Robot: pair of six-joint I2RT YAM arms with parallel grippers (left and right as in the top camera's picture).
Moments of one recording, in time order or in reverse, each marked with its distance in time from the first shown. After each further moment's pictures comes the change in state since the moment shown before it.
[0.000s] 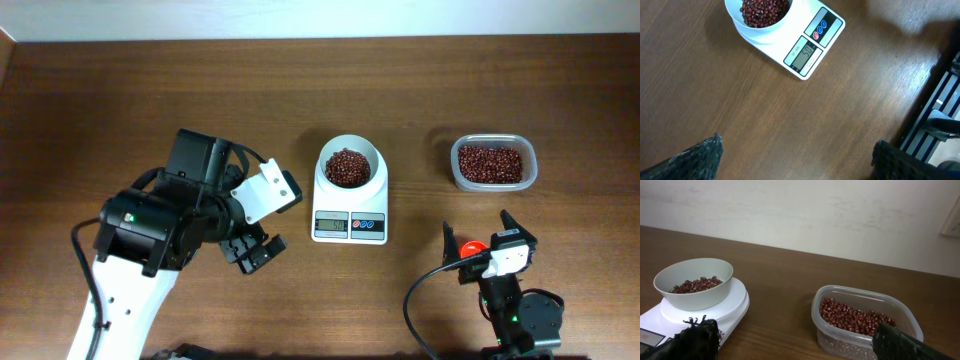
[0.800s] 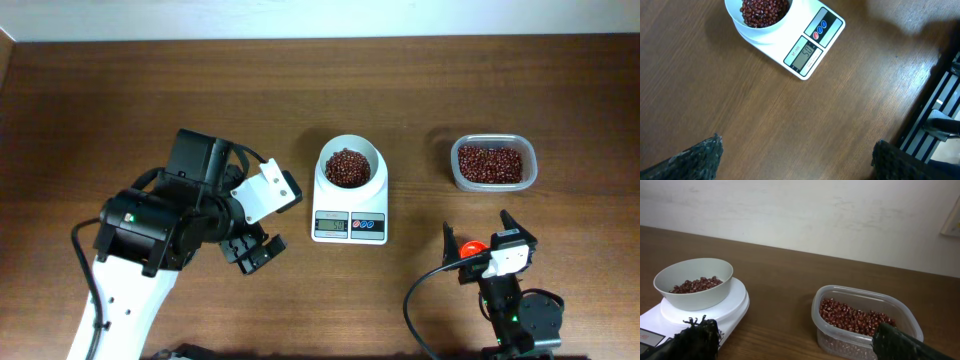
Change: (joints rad) left arm 0.000 0.000 0.000 0.000 0.000 0.000; right arm 0.000 0.000 0.000 0.000 0.000 0.000
